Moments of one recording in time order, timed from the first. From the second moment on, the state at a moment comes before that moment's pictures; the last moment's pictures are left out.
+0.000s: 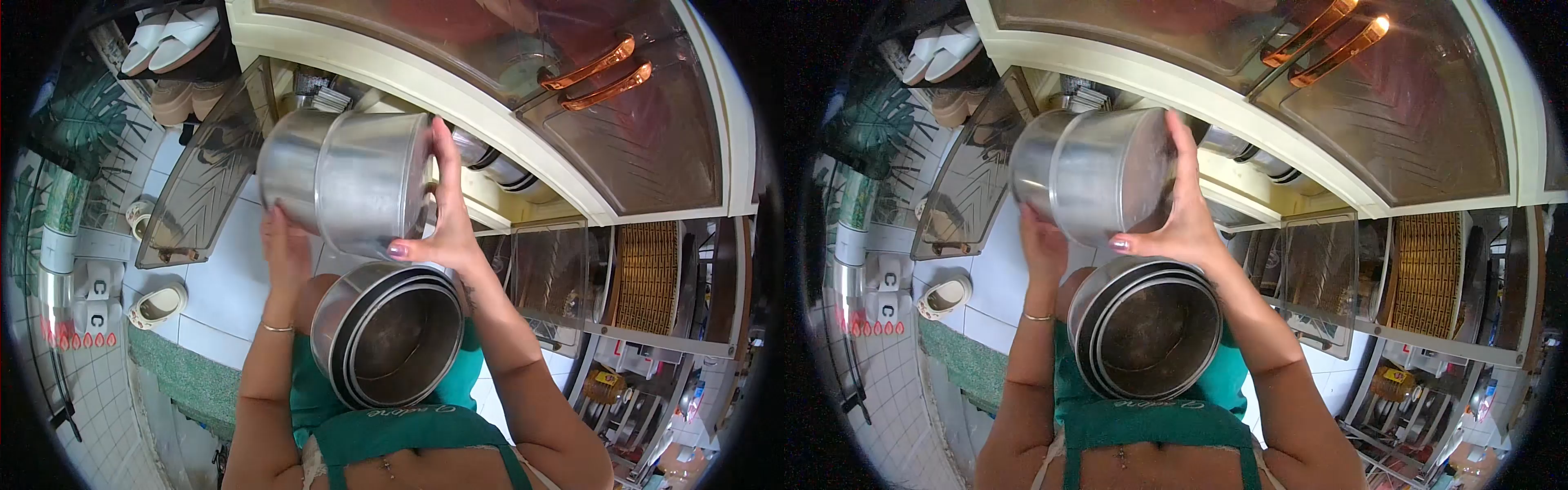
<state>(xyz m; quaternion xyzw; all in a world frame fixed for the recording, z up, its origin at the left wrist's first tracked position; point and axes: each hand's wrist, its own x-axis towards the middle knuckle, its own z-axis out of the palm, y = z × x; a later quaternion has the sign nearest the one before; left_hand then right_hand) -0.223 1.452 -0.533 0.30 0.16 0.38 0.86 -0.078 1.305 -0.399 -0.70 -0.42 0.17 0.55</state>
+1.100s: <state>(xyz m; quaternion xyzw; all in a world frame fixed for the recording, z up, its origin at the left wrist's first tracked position) -0.052 1.461 -0.482 0.88 0.08 0.23 0.41 -0.137 1.185 -0.386 -0.48 -0.28 0.27 0.79</state>
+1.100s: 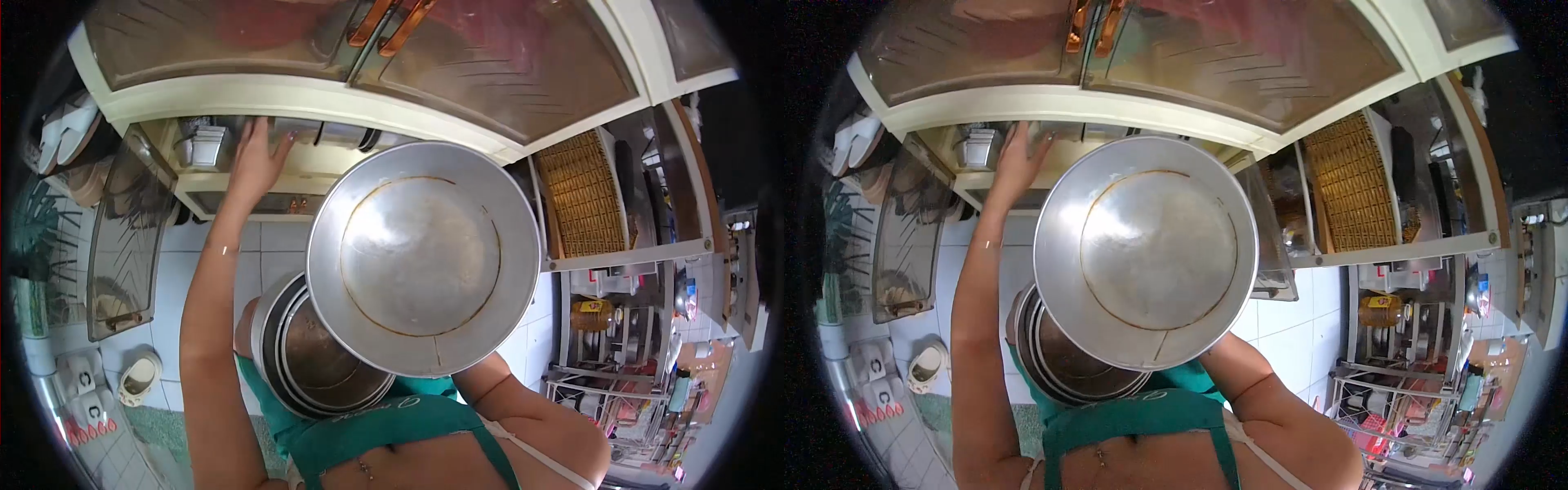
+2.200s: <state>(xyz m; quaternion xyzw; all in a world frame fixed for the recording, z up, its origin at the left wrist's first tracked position) -0.289 1.527 -0.411 0.61 -0.01 0.06 0.79 -0.066 1.144 -0.511 -0.69 -0.12 0.35 0.62</state>
